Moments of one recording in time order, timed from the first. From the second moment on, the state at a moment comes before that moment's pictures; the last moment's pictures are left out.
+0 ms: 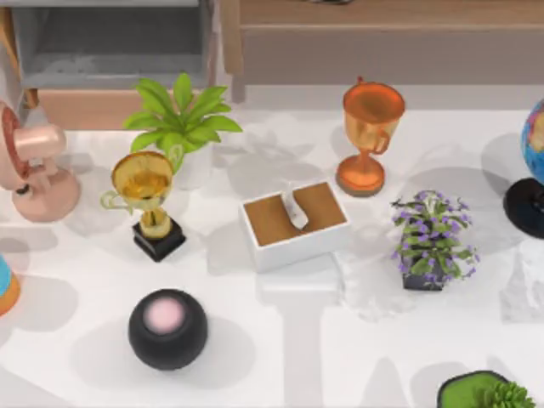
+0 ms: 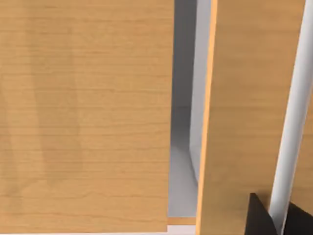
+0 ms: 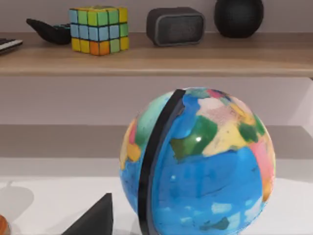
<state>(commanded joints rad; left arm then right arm) 0.54 2.15 0.77 1.34 0.56 1.59 0.00 0.00 0.00 0.00 0.00 0.00</state>
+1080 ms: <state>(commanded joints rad) 0.41 2.34 1.20 1.11 0.44 1.58 0.00 0.00 0.00 0.00 0.00 0.00</state>
